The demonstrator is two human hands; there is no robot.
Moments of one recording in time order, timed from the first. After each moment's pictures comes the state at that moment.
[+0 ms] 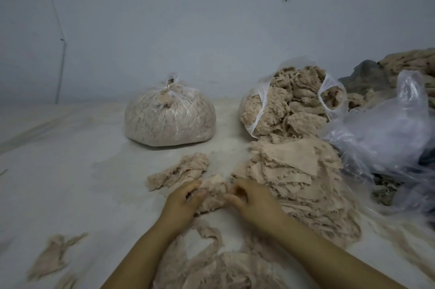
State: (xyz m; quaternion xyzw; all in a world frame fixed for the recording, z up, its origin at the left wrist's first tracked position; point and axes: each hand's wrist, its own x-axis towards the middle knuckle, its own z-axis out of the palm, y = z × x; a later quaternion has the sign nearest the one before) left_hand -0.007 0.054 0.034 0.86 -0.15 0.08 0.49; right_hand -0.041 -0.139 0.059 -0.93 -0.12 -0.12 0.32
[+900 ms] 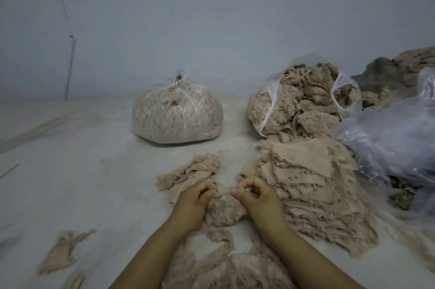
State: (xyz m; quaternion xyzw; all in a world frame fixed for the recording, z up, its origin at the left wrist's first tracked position) left_hand -0.009 0.047 0.040 0.85 -0.19 0.11 0.48; right_hand -0.034 -0.117 0.036 -0.72 -0.05 -0.17 0.68
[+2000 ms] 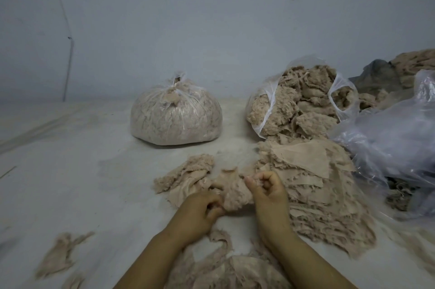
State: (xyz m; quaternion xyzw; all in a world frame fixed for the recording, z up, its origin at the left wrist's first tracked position) left_hand -0.014 0.047 0.038 0.90 -0.25 0.06 0.35; right_hand -0.033 -0.118 0.041 -0.63 -0.01 -0.26 0.73
